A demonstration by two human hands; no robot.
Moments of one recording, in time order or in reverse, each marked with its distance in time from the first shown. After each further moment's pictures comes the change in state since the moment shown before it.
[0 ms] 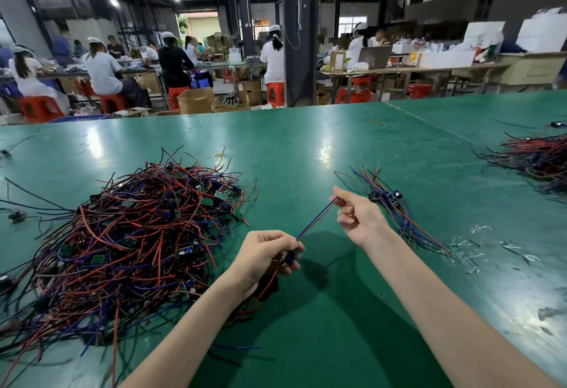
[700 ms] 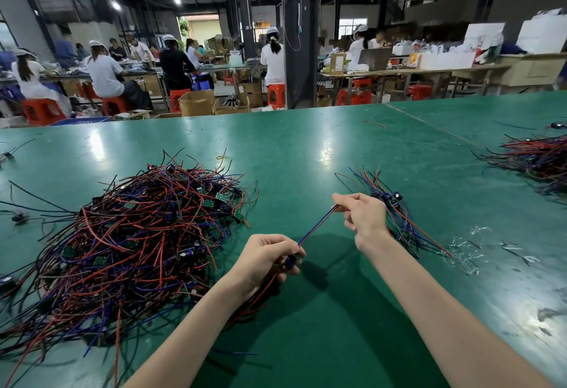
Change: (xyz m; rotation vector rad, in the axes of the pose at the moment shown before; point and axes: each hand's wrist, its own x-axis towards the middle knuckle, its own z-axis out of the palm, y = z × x) left_hand -0.003 0.002 0.002 0.017 -0.021 -0.062; right_hand 0.005 0.006 -0.004 -0.310 0.120 -0.264
